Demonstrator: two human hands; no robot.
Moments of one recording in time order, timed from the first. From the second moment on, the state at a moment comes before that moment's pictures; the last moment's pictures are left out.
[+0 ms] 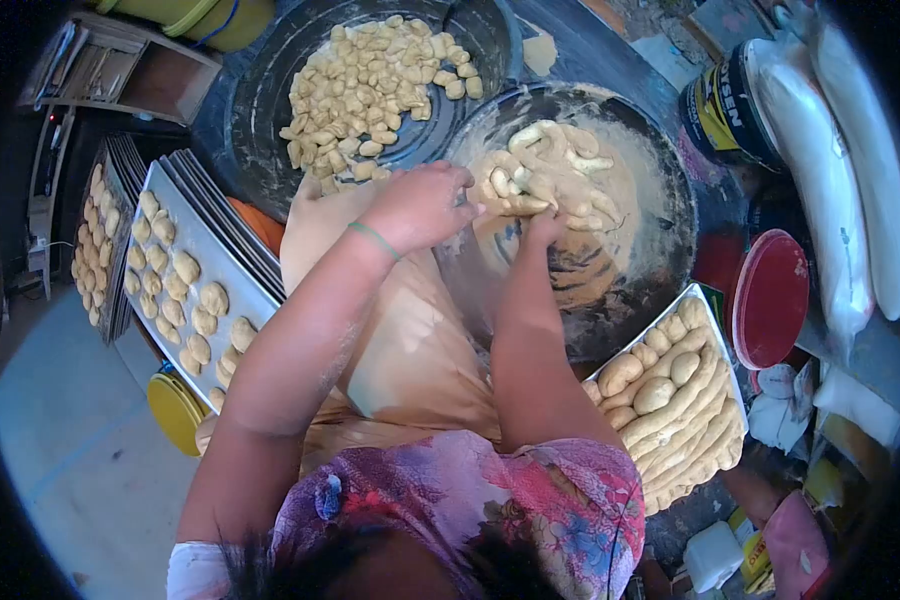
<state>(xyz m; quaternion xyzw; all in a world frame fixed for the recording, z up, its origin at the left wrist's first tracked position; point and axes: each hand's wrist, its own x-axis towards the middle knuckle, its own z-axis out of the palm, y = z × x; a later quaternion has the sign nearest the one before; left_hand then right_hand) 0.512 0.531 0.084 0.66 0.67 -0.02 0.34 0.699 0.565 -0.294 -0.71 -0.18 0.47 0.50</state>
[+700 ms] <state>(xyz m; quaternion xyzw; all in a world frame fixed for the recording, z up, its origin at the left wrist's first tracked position) 0.510 0.513 0.086 0.66 0.66 -0.01 0.36 0.767 0.537 0.066 -0.06 -0.38 0.76 0.52</state>
